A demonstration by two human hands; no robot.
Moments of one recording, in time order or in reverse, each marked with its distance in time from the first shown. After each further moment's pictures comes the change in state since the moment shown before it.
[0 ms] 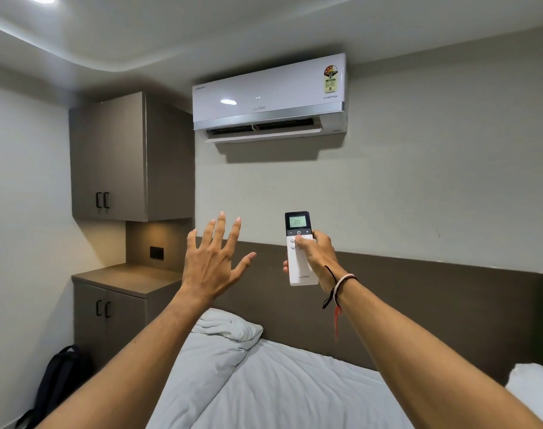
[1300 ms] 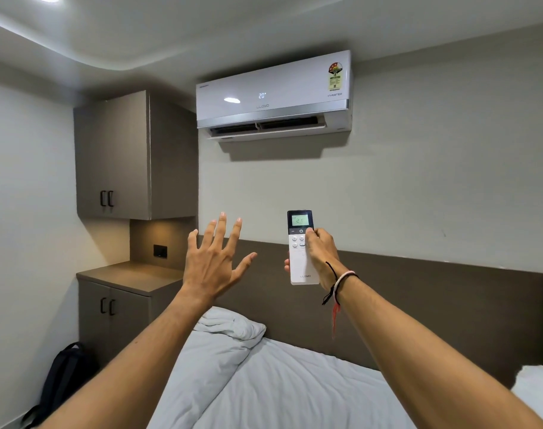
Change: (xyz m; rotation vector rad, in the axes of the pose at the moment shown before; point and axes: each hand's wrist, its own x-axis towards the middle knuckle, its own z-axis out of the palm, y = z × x) left_hand -0.003 -0.003 0.003 0.005 -0.020 -0.012; right_hand 0.002 -0.006 0.010 -0.028 0.061 0.112
